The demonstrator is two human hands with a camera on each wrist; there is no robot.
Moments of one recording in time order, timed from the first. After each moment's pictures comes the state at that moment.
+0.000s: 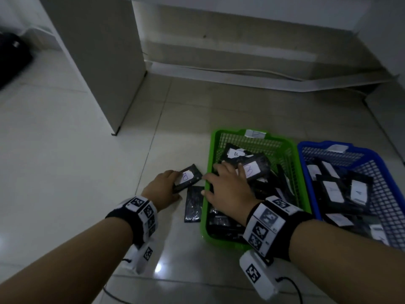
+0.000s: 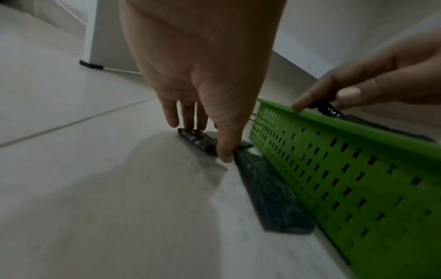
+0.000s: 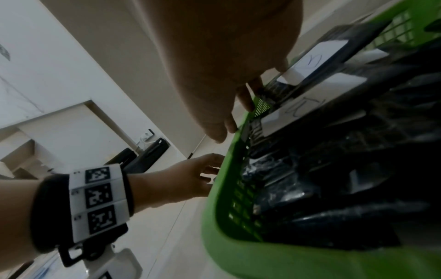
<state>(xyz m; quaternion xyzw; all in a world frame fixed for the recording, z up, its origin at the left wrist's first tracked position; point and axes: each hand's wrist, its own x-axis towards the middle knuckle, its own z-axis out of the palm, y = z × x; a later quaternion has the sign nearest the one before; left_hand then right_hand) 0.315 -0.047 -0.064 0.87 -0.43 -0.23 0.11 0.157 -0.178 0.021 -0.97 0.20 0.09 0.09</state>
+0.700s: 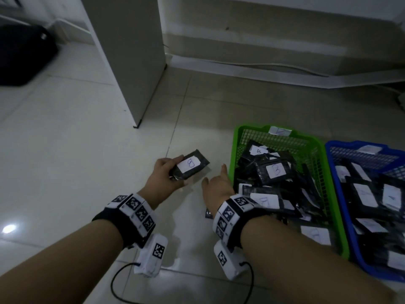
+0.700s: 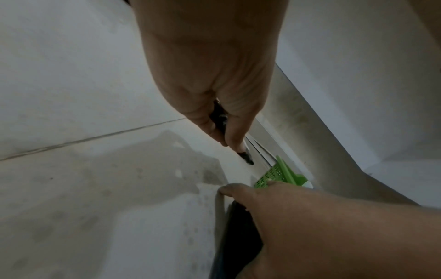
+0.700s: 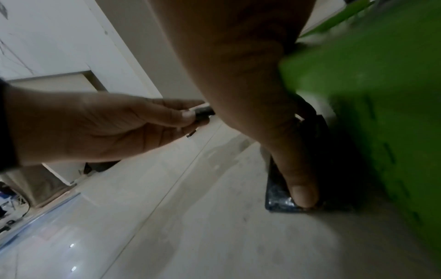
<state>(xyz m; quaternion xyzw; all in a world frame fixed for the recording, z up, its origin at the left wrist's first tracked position) 0.328 -0.003 -0.038 0.83 -0.24 -0.26 0.42 0.230 -0.123 -0.023 -0.90 0.10 0.38 -0.19</state>
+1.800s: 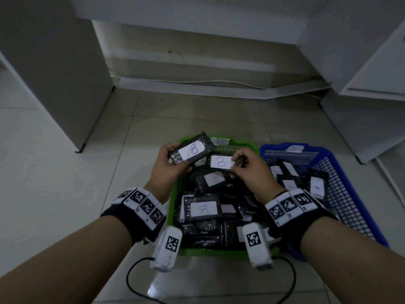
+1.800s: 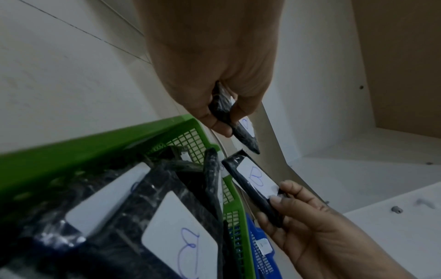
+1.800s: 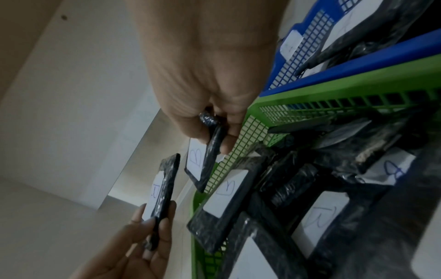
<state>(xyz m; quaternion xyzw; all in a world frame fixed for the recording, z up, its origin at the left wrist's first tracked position) 0.247 -0.146 0.020 0.59 -0.16 -0.32 0.72 0.090 -0.292 0.038 -0.75 0.37 -0.21 0.51</state>
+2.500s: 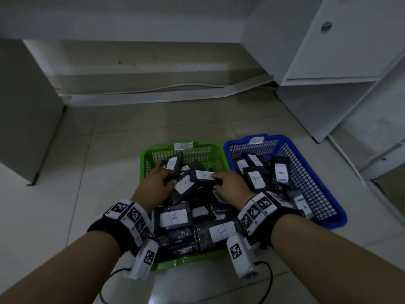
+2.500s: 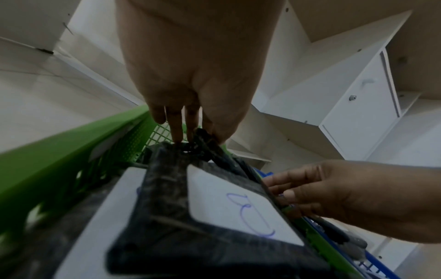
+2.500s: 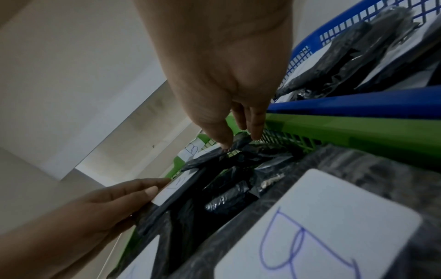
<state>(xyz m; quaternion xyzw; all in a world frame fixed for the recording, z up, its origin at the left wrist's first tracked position) 0.236 -0.182 0.005 0.81 -0.49 -0.21 0.23 0.048 -0.308 0.012 -0.82 0.46 0.00 0.33</state>
